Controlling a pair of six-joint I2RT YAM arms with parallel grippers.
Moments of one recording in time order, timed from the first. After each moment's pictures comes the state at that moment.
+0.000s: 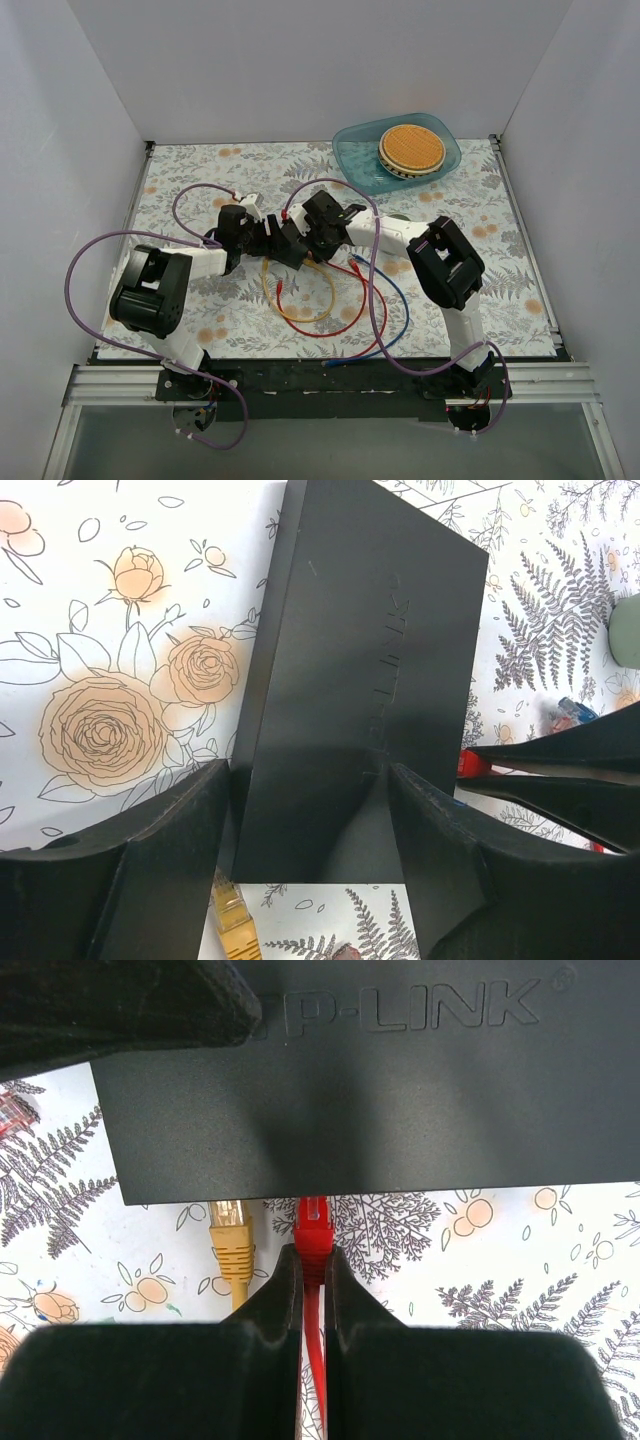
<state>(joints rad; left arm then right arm) -0.28 1.66 0.69 0.34 0.34 -0.40 0.81 2.06 1.47 -0.46 -0.15 -0.21</state>
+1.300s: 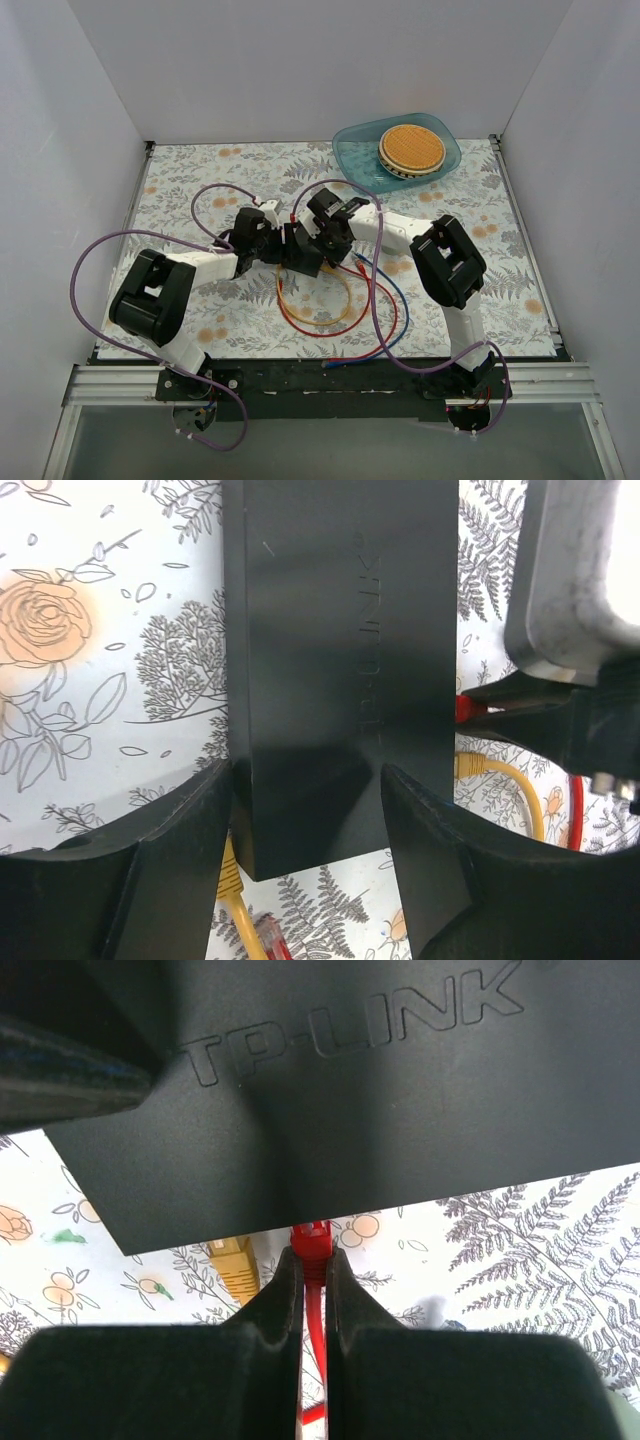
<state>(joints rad) -0.41 1.61 0.71 0.23 0.33 -0.40 0.80 2.06 1.52 -0.68 -0.11 -0.22</state>
